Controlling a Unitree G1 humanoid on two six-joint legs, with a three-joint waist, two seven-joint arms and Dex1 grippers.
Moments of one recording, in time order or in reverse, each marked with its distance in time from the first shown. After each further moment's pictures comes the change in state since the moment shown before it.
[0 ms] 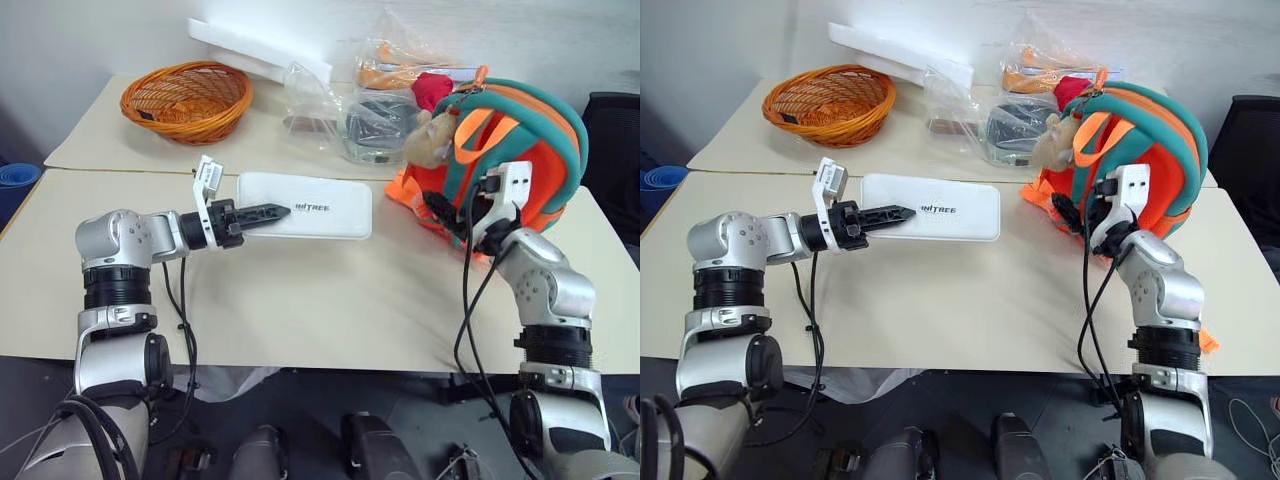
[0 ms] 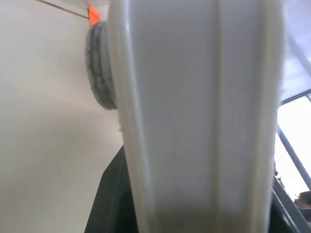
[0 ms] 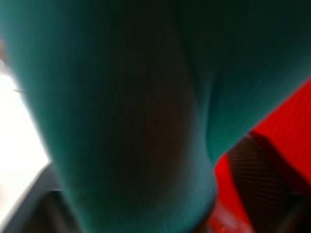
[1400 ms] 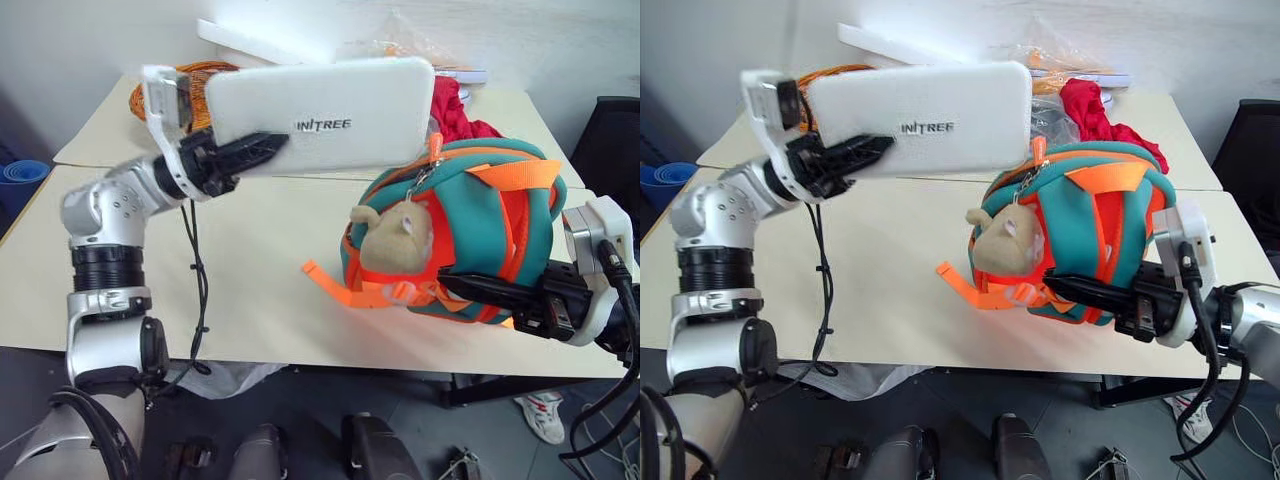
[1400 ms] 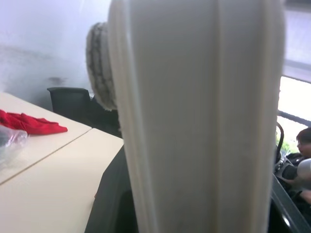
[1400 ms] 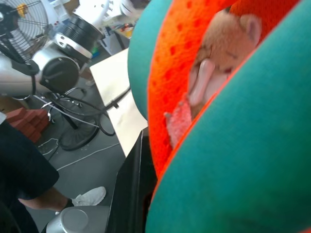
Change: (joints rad) left arm -0.118 0.061 -0.051 -0.038 -0.153 -0.432 -0.347; right arm 0.555 -0.519 -0.284 -0.812 0.944 0.481 0.241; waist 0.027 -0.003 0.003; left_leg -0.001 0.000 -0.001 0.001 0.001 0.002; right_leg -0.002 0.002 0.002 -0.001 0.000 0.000
